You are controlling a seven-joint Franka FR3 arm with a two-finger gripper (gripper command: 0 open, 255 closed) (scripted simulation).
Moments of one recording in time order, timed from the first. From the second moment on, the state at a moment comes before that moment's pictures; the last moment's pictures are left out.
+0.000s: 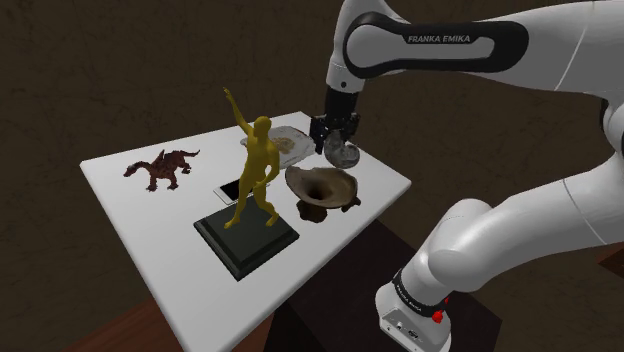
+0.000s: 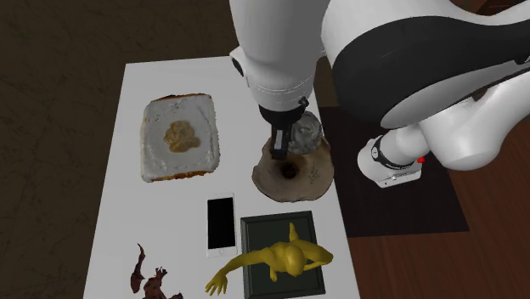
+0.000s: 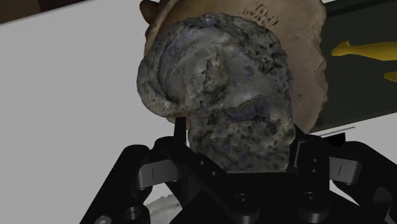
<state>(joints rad) 0.11 -0.49 -0.01 -2.34 0.02 1.76 0.30</state>
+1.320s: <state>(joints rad) 0.14 -0.48 0.03 -2.49 0.04 1.91 0.35</state>
